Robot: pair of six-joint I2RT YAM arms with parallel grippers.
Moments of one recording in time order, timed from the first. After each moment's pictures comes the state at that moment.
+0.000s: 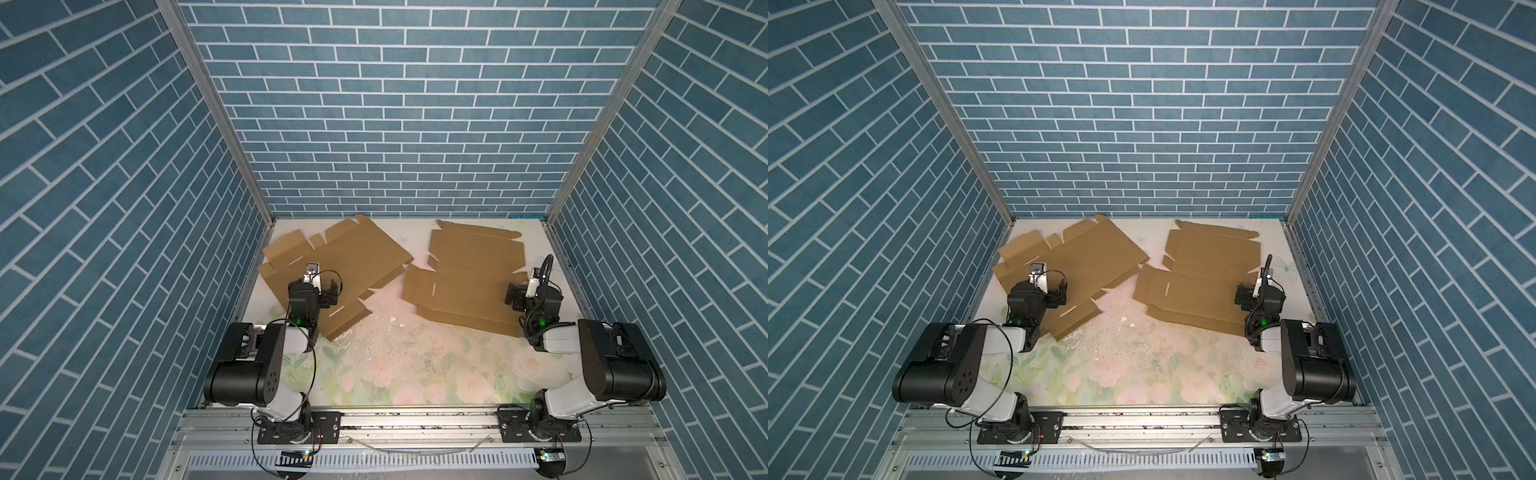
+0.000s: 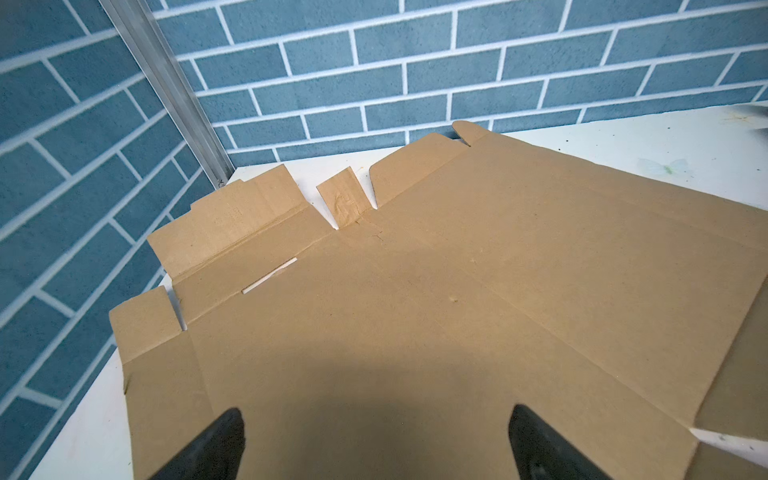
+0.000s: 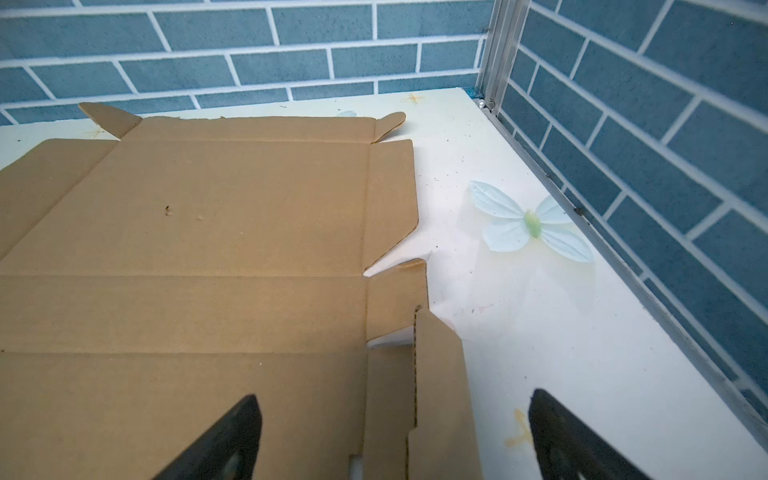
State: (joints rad) left arm -0.05 1.53 0.37 0.81 -0.11 0.08; right arm -0.02 1.53 0.35 0.76 0.08 0.03
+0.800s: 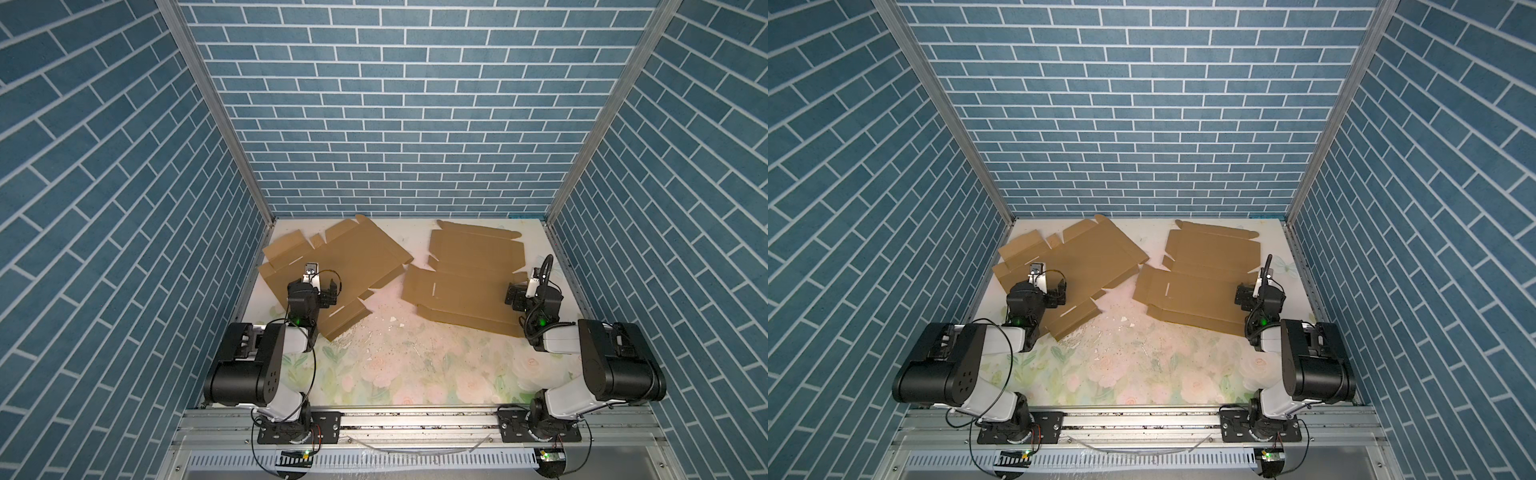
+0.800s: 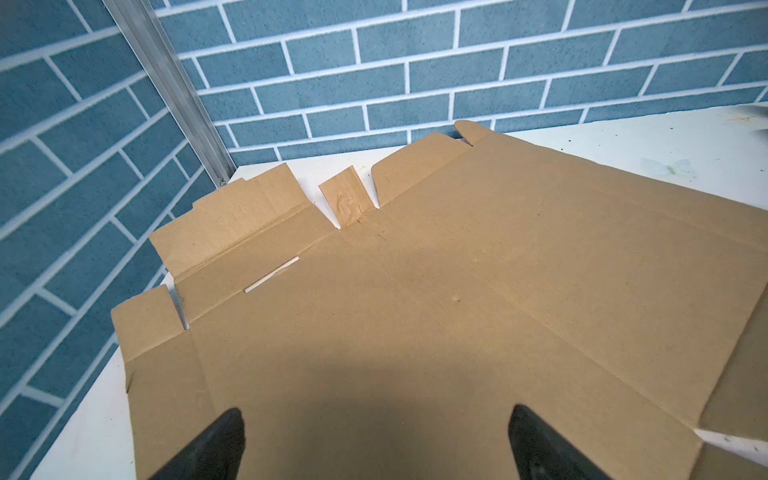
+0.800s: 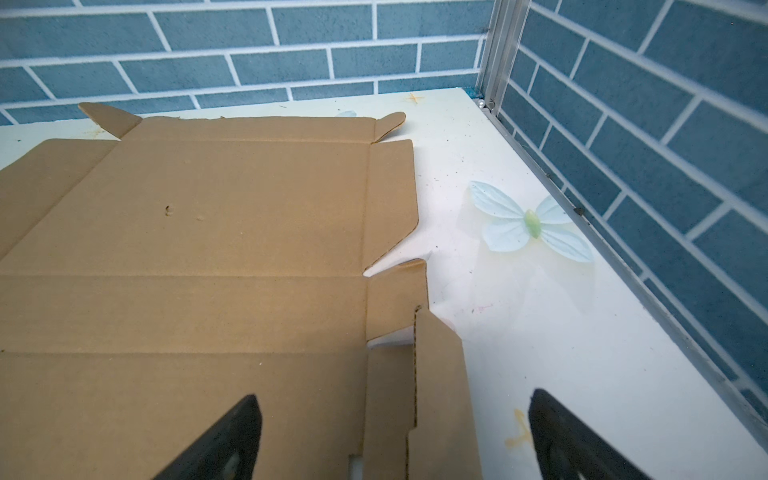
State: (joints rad) left arm -0.04 1.53 0.37 0.80 -0.10 0.08; right arm -0.02 1.53 0.35 0.76 0.08 0.03
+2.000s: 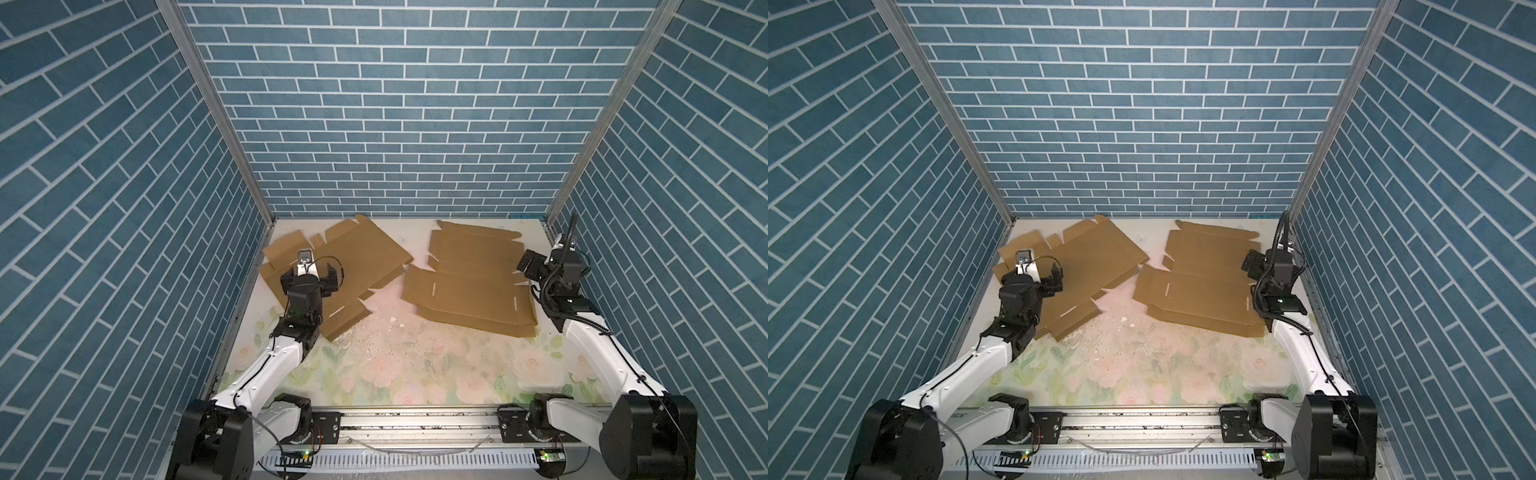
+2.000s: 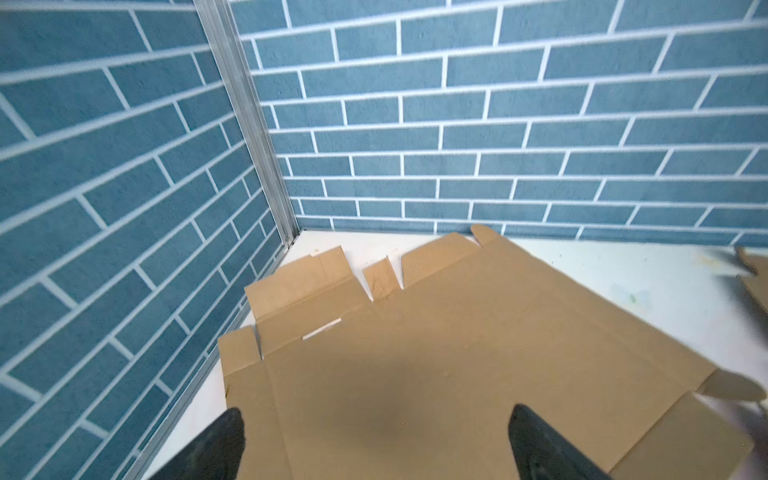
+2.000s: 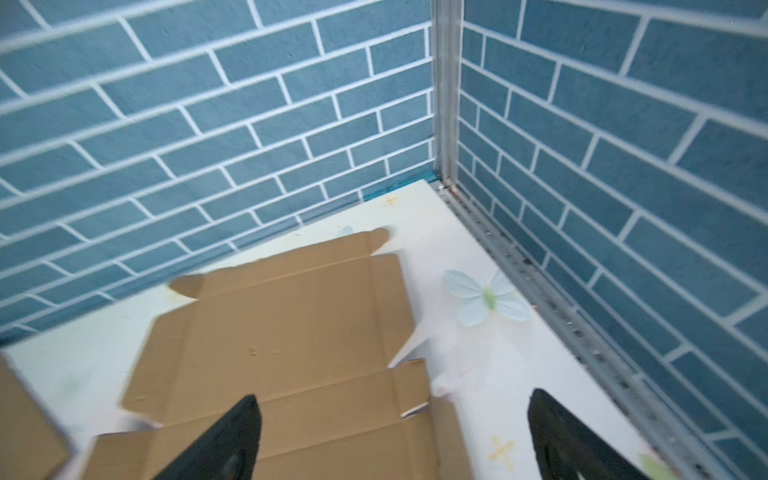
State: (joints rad) left arm -0.22 1.05 0.56 0.24 -0.42 -0.08; right arm 0.04 1.11 0.78 -0.08 0.19 0.35
